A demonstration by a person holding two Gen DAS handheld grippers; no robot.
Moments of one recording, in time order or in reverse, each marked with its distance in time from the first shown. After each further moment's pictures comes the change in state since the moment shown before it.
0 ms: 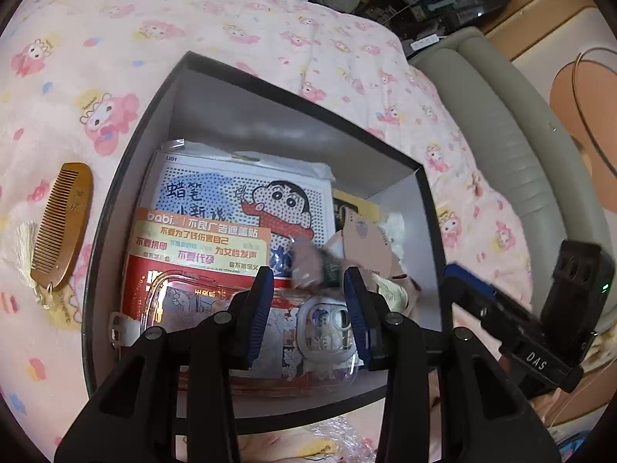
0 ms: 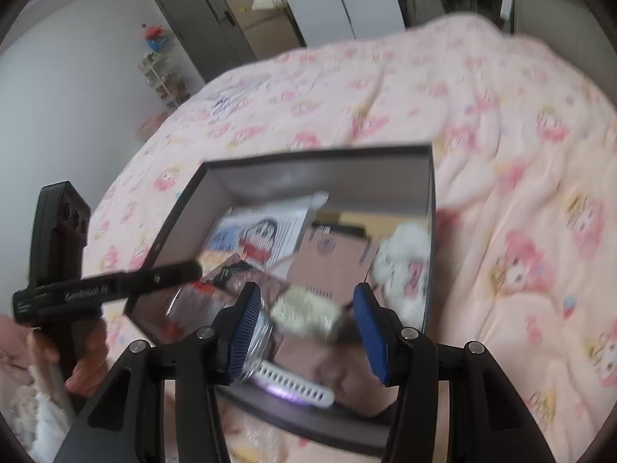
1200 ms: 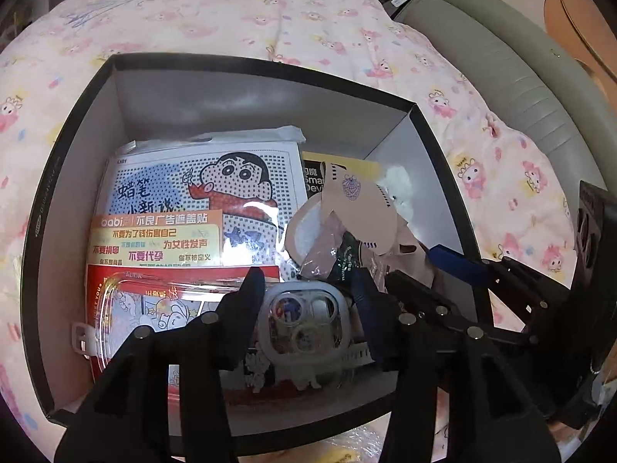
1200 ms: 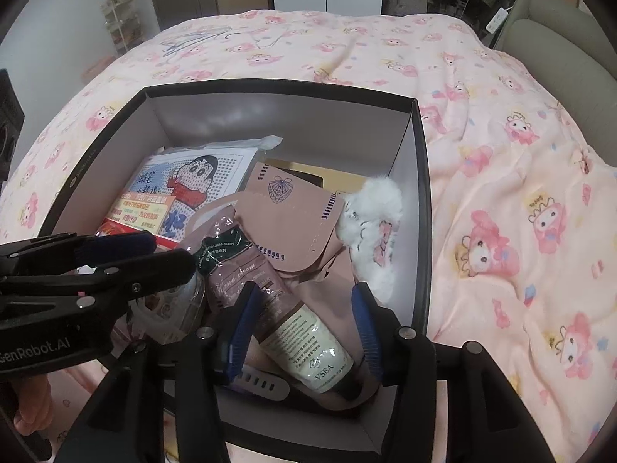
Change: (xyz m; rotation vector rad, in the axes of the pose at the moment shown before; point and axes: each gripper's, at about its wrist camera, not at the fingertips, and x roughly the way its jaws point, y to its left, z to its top) left arm 0.023 -0.041 -0.014 0.205 0.048 0.094; right arm 0.036 0.011 -0.028 -0.094 0.127 -0.281
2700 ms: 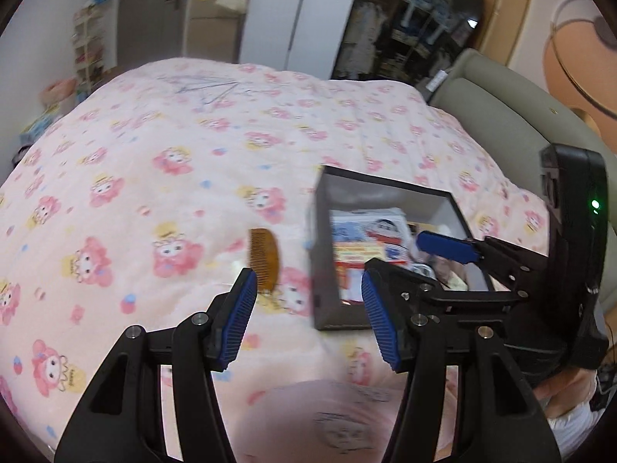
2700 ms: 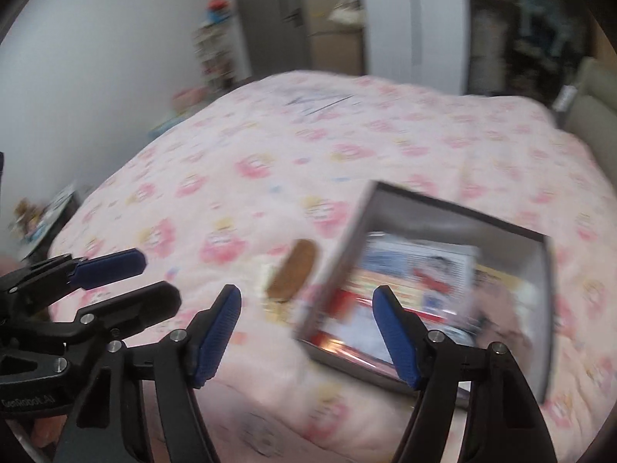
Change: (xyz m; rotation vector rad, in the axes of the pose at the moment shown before) left arm -0.216 0.127 -0.059 -0.051 -0.298 0.175; right arm -0.093 0.217 0.035 -0.169 -0.168 0.298
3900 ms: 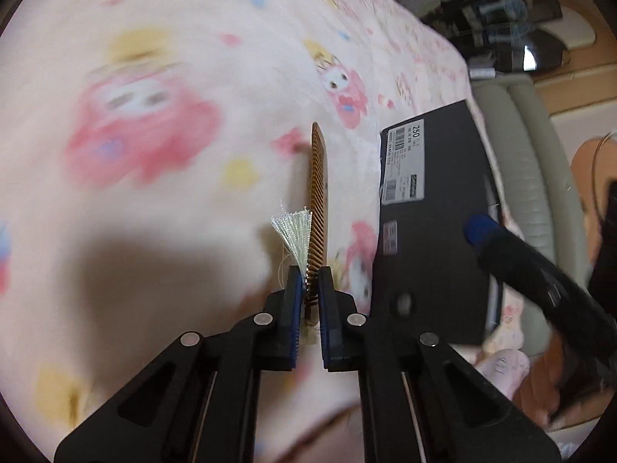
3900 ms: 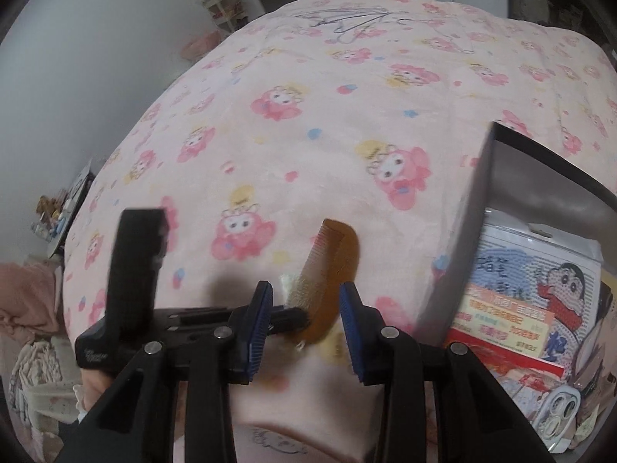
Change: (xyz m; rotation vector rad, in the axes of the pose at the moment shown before) left arm 0.167 0.144 -0.070 -0.441 0.386 -0.312; right arm 0.137 0.018 0.031 0.066 0.267 0.145
